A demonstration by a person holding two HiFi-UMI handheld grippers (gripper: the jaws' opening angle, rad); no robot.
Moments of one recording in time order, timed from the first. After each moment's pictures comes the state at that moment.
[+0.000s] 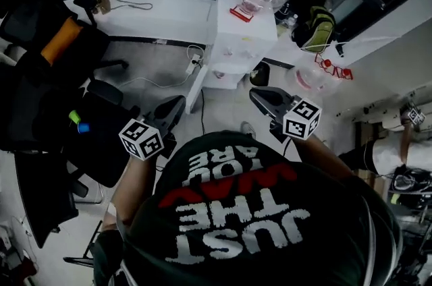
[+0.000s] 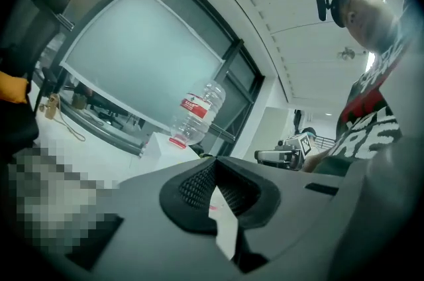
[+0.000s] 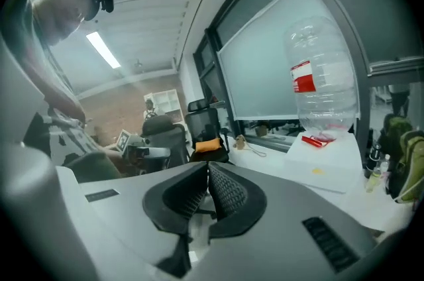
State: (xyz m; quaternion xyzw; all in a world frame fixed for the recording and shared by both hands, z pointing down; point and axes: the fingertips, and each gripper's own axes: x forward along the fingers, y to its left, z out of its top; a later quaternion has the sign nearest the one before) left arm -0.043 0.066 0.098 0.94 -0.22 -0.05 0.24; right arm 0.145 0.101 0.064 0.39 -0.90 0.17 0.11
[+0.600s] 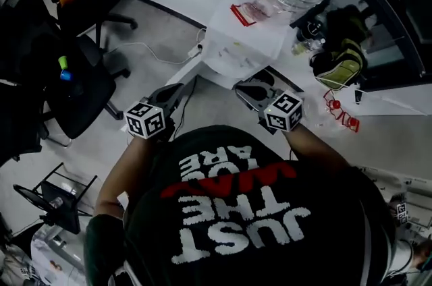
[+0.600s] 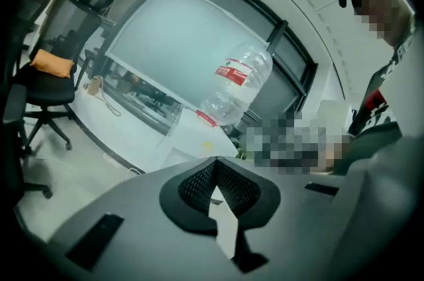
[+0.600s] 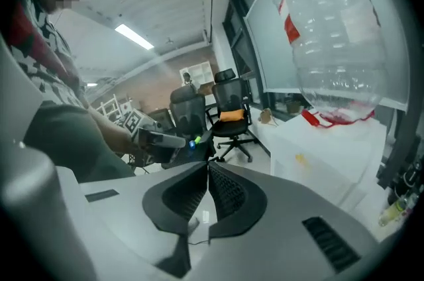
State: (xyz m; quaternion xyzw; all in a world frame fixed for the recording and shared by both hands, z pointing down) left arm 0.126 0.009 0.197 0.85 -0.41 -0.02 0.32; right arm 0.282 0.002 0.159 0.18 -0.94 0.18 0.22
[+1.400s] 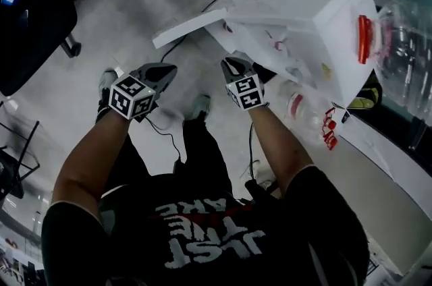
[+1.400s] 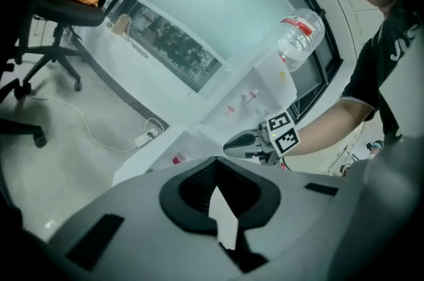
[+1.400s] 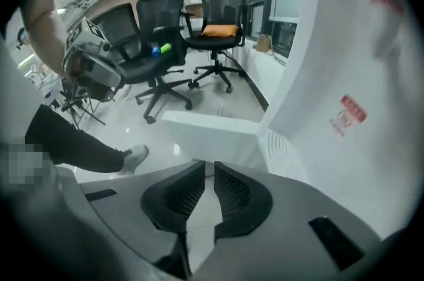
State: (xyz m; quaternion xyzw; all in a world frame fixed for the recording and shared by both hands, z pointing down) left arm 0.073 -0.025 0.550 0.82 -0.36 0.04 0.43; right arm 0.216 -0.107 0.609 0.19 -0.84 0.12 0.49
